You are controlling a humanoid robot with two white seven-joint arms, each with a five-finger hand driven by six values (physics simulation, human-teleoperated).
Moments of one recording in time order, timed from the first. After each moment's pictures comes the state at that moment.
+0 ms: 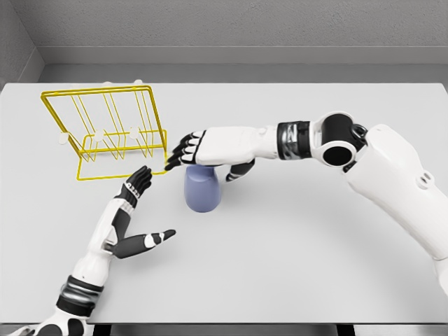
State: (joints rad) left arm 0.13 0.62 -0.69 -1.76 0.31 -0.53 0.41; right arm -0.83 -0.40 0.84 -1.40 0.40 -0.61 0.61
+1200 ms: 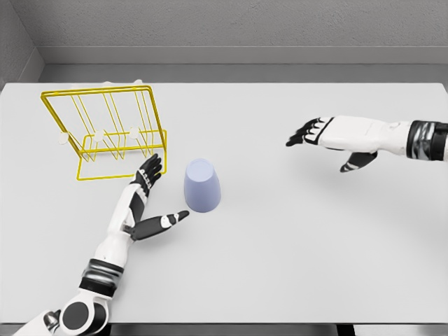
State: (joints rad) left arm 0.04 0.52 -0.70 -1.76 0.36 -0.33 0.46; right arm -0.67 -0.81 0.65 -1.42 0.32 -0.61 0.61
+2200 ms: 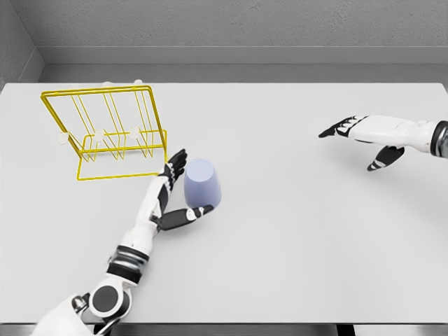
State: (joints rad) left arm -0.06 0.42 -0.77 -1.70 0.32 -0.21 0.46; right arm -0.67 -0.81 0.61 -1.21 0.32 -0.61 0.61
